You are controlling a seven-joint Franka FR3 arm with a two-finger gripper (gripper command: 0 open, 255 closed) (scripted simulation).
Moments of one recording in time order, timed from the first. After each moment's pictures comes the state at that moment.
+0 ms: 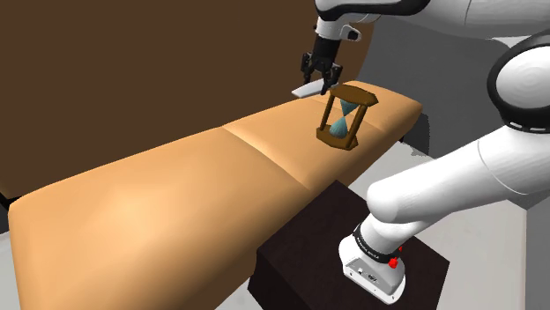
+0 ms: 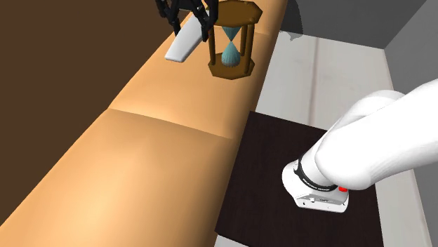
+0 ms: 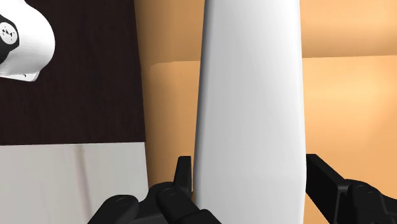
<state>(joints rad) -0.52 -0.35 0.22 -2.09 0.06 1.73 1.26</state>
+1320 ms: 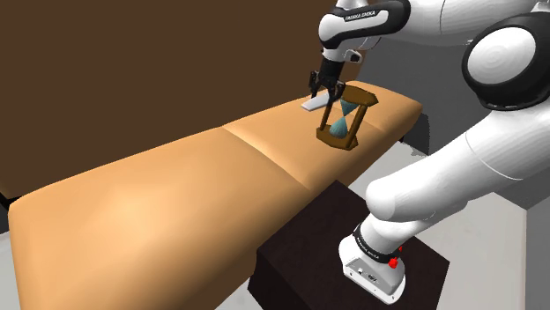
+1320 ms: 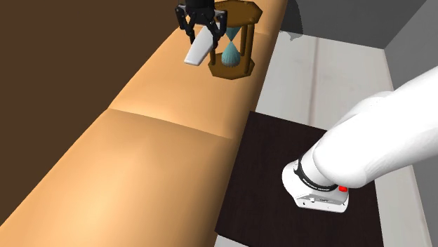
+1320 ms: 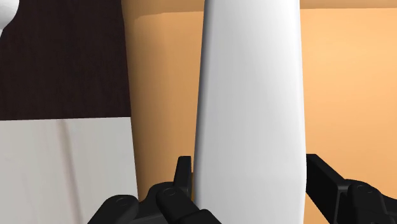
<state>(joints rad) -0.58 -0.23 0.14 -2.17 0.02 1.92 1.14</state>
